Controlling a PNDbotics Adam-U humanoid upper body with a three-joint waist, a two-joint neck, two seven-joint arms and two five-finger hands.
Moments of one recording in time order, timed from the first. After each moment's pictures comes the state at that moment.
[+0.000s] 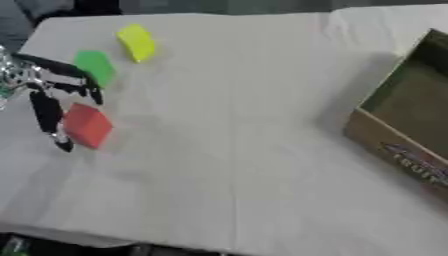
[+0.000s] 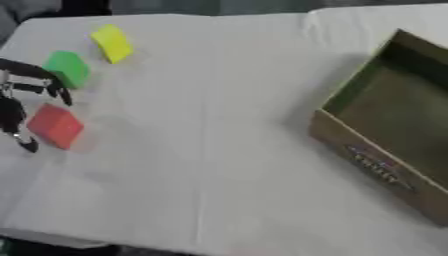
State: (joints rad) left arm -0.66 0.94 -0.38 -1.41 -0.65 0.07 -0.86; right arm -0.32 -0.59 -0.31 -1.74 -0.40 0.19 0.24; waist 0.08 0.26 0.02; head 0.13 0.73
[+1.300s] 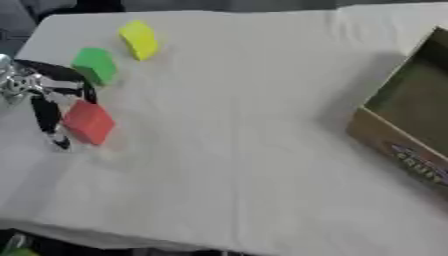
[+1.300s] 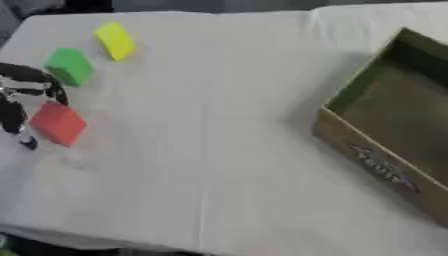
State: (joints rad) left arm -0.66 0.90 -0.37 -1.30 -0.75 -0.06 -0.71; right arm -0.32 -0.59 -0.30 -1.74 -0.39 0.18 0.25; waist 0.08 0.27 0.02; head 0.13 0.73
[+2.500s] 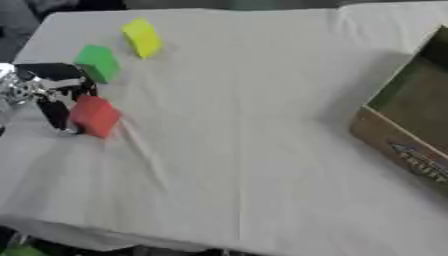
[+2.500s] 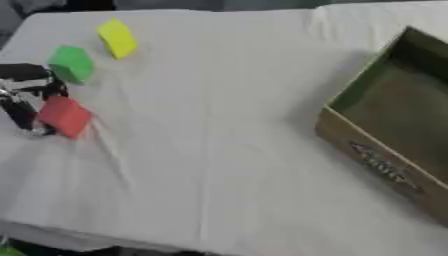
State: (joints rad) left arm -0.62 0.88 -0.35 -1.26 -0.67 -0.05 -0.52; right arm -0.32 -0.59 -0.30 -1.74 -0.39 0.18 0.26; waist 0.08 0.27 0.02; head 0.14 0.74
